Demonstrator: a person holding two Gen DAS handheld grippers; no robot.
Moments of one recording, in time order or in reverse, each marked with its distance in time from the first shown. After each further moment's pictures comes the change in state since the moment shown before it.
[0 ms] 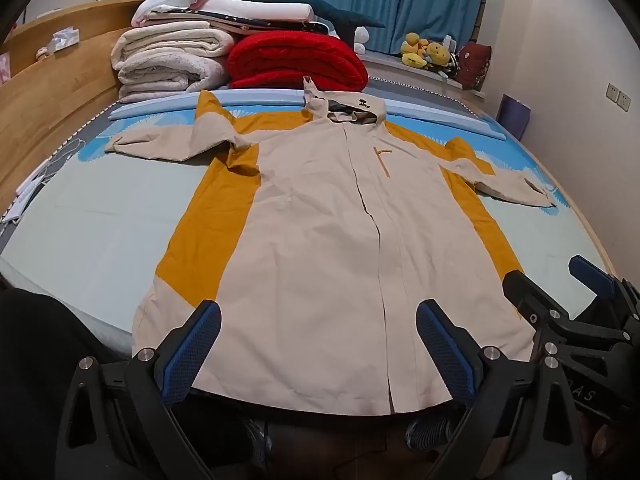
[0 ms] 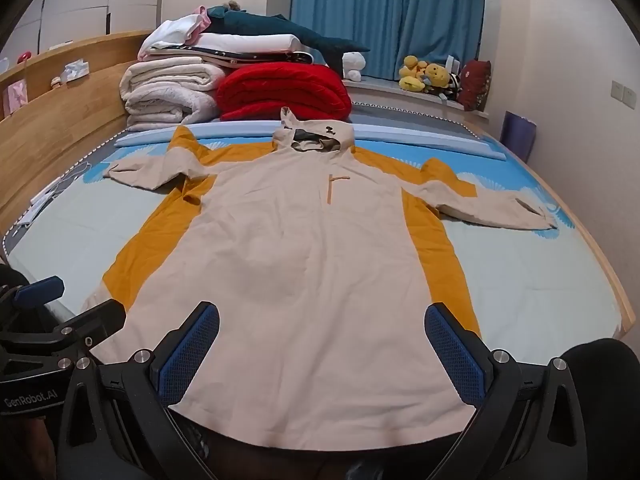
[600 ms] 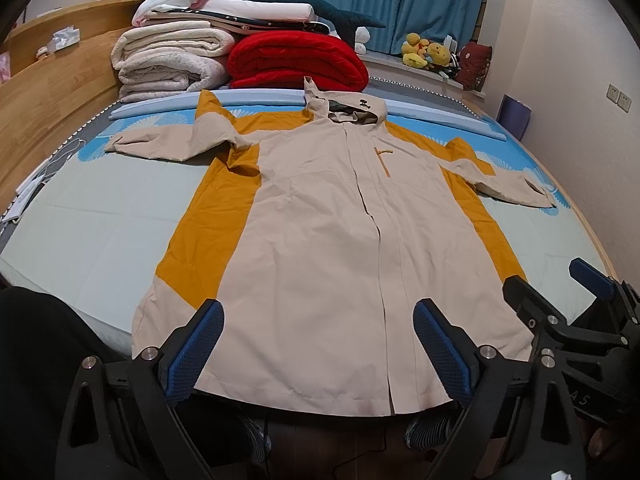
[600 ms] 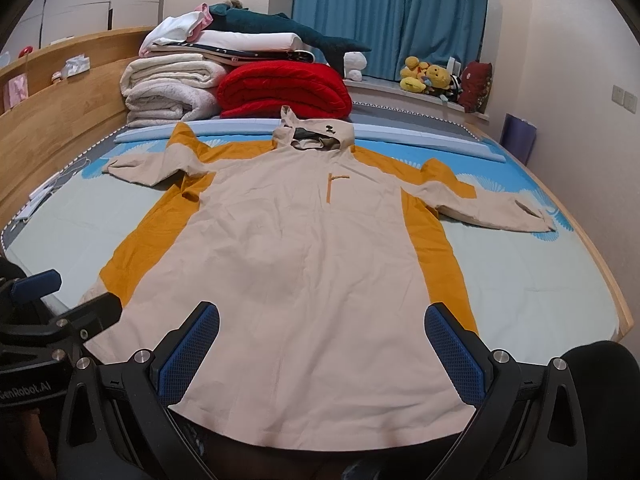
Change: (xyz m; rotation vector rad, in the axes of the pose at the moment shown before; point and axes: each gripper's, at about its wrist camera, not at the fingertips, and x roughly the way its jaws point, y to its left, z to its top) left arm 0.002 -0.001 -0.001 0.000 -0.002 0.007; right arm 0.000 0.002 -0.001 -0.014 -0.001 -0.008
